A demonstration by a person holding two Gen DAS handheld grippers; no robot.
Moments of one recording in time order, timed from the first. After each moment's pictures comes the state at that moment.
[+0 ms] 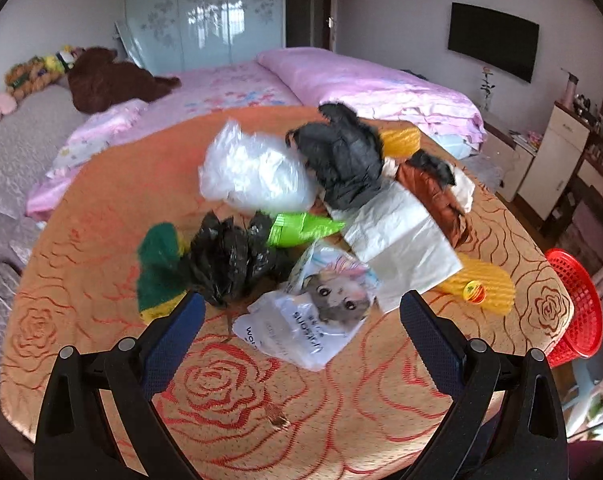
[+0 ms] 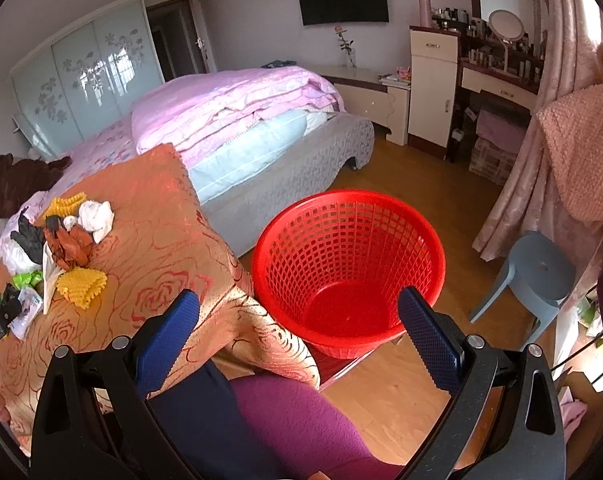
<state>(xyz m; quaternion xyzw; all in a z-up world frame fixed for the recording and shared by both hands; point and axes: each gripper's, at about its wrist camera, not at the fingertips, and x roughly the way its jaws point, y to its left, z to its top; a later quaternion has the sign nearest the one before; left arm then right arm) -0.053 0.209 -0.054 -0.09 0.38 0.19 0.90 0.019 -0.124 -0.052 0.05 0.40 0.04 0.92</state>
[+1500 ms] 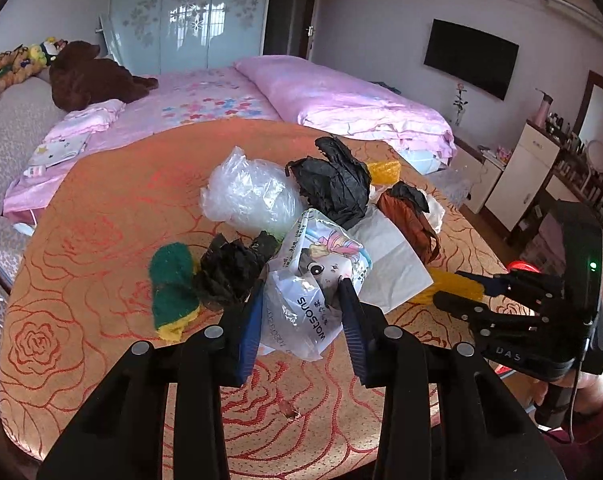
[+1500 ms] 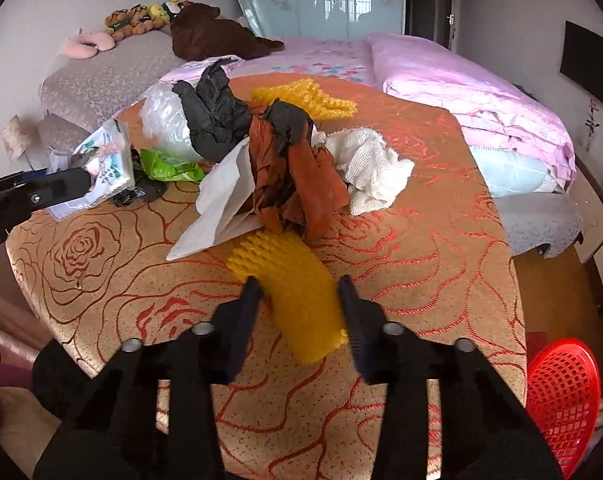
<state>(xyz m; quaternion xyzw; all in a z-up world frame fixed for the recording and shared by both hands) -0.067 0.227 -0.028 -0.12 0.36 0.14 0.92 0.064 0.078 -0.073 -0.16 0.40 0.42 0.80</state>
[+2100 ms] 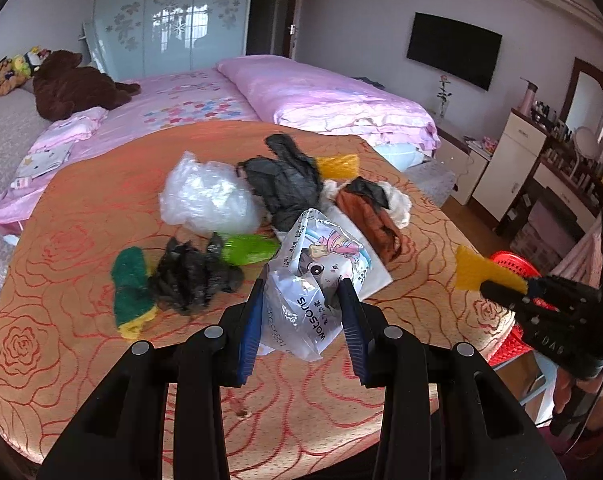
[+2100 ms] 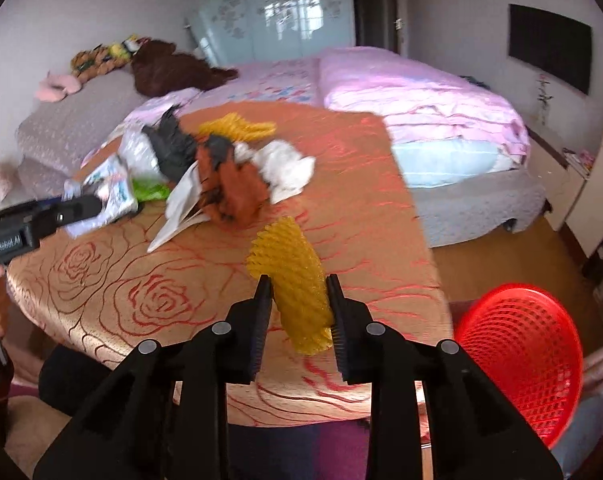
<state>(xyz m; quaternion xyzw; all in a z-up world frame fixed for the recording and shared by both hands) -0.054 0.192 -0.027 -0.10 0.36 0.11 0.92 0.050 0.005 -0.046 -0.10 0.38 0.35 0.85</state>
